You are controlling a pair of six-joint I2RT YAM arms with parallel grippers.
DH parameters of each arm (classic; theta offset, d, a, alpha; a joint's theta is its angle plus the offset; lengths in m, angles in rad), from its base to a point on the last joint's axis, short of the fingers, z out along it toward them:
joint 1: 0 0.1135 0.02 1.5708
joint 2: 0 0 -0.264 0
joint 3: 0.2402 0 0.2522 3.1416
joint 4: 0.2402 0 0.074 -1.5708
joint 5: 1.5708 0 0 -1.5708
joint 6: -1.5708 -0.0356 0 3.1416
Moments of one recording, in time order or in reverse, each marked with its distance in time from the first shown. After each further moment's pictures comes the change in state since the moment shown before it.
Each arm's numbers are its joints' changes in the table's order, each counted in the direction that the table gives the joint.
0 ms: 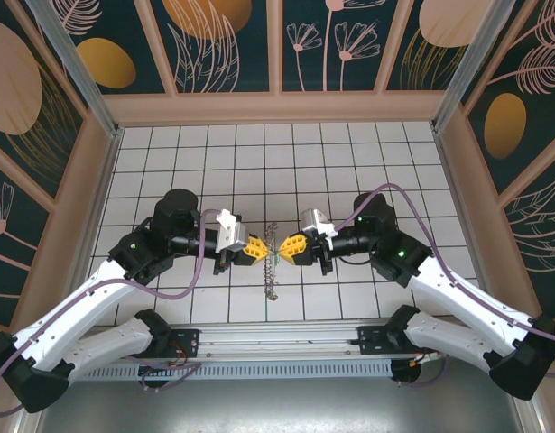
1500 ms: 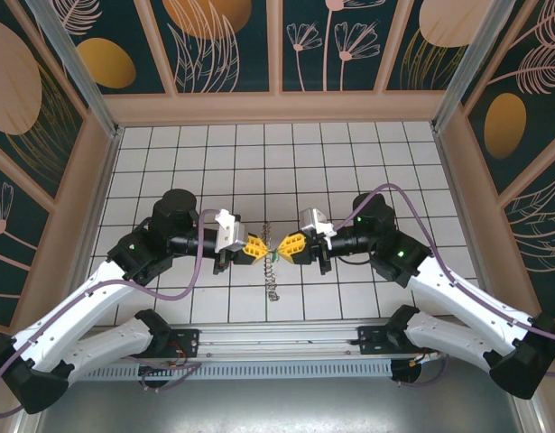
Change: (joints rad) left arm 0.001 0.008 -0.001 -0.008 -0.008 0.000; right arm 0.003 -0.003 0.000 -0.002 0.034 0.000
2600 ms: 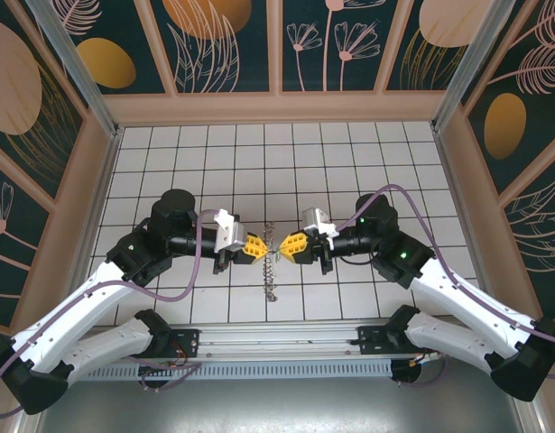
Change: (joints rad) left arm 0.000 0.005 0.000 -0.014 0.001 0.000; right arm 0.001 0.017 0.000 0.004 0.000 0.000
